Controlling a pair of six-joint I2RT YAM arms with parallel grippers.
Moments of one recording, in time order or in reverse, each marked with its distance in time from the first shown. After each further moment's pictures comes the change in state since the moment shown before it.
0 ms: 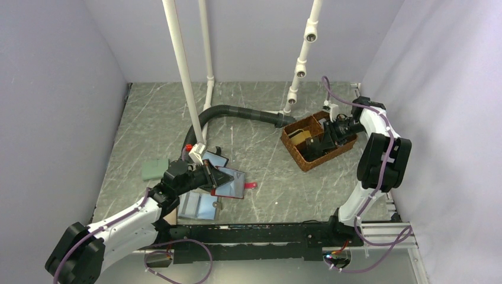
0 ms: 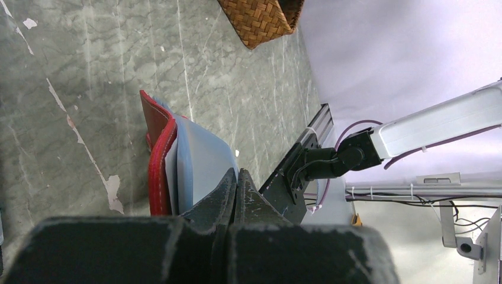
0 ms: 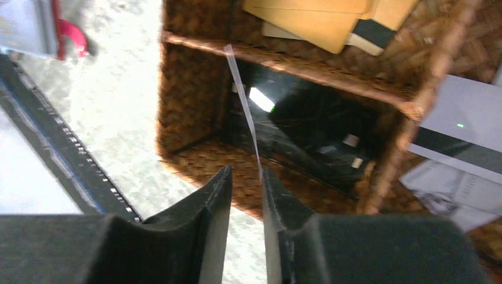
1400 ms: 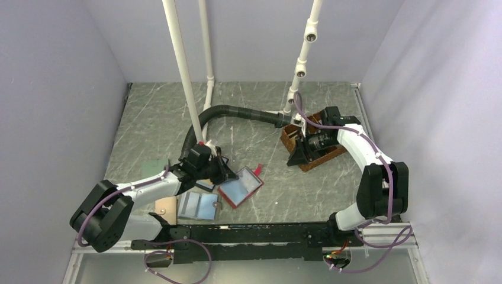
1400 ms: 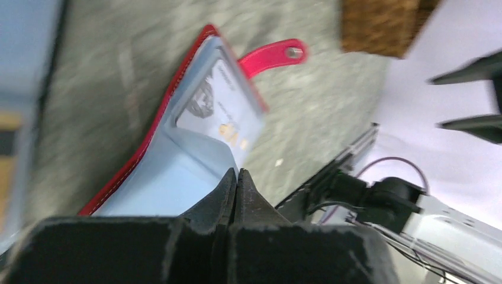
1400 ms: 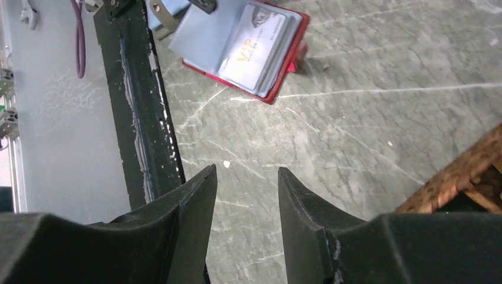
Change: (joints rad) left arm -0.027 0.405 0.300 -0.256 -0.073 -0.113; right arm 0.332 -0.306 -0.279 0.120 -0.272 0.021
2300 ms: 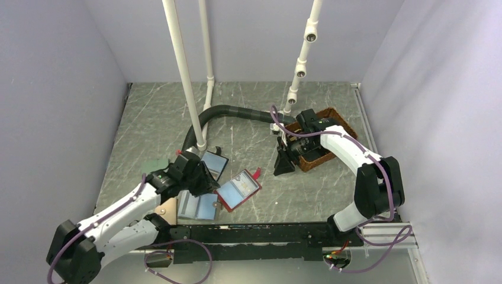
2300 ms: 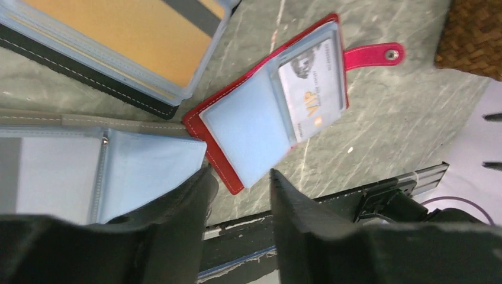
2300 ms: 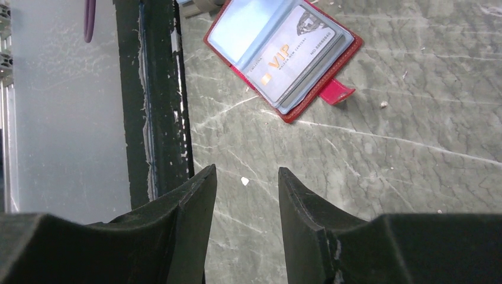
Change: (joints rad) left arm 0.000 -0.317 0.000 -0.644 -0.232 0.000; right arm 0.237 0.031 0.000 0.064 0.041 0.027
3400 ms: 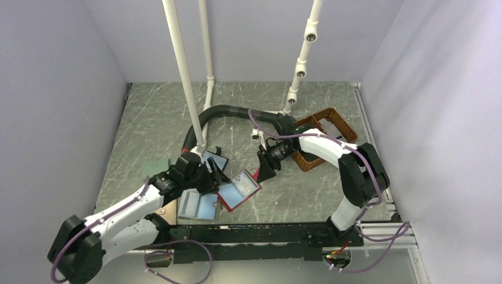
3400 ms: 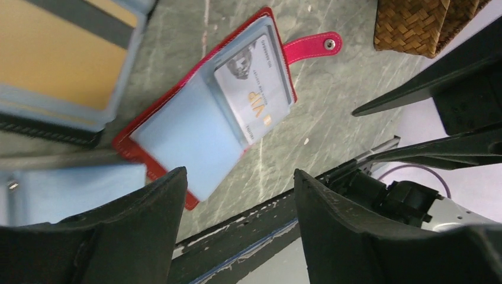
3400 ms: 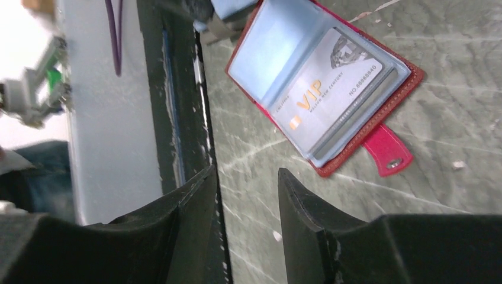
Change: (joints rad) left arm -0.002 -0.058 -0.056 0.183 0.076 -0.010; right arm 0.183 0.134 -0.017 0.223 -0.014 0.306
